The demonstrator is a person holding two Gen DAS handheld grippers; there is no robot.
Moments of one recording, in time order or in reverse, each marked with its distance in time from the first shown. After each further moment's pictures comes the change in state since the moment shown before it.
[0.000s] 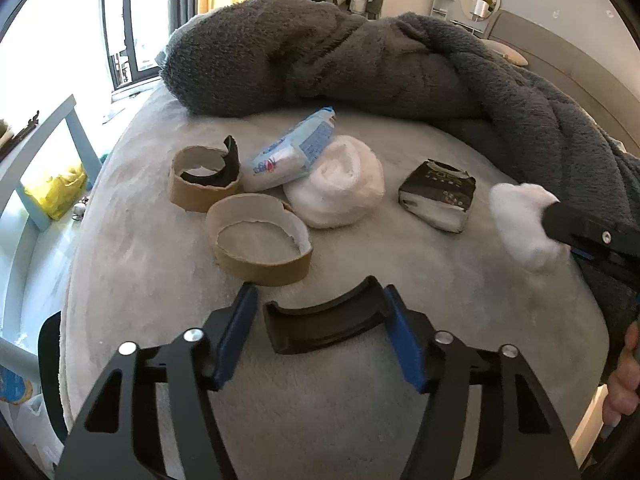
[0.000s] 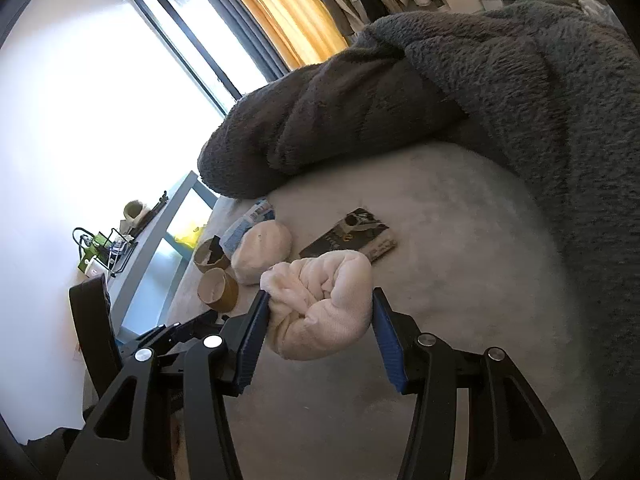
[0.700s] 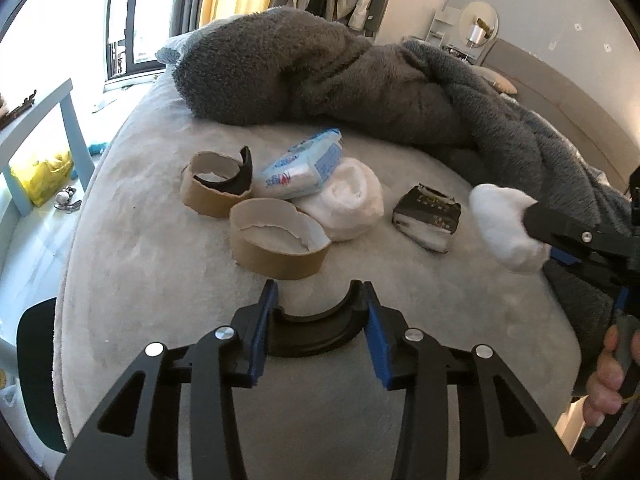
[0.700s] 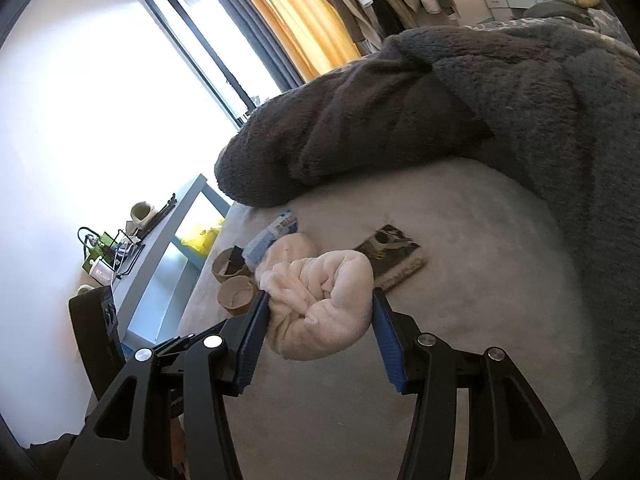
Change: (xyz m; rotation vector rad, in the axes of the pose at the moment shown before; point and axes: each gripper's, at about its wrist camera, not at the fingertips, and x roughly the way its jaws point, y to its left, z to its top) left arm -0.015 0.021 0.000 -0.069 -0.049 -0.108; right arm 0.004 0.025 0.011 -0.028 -0.016 0.021
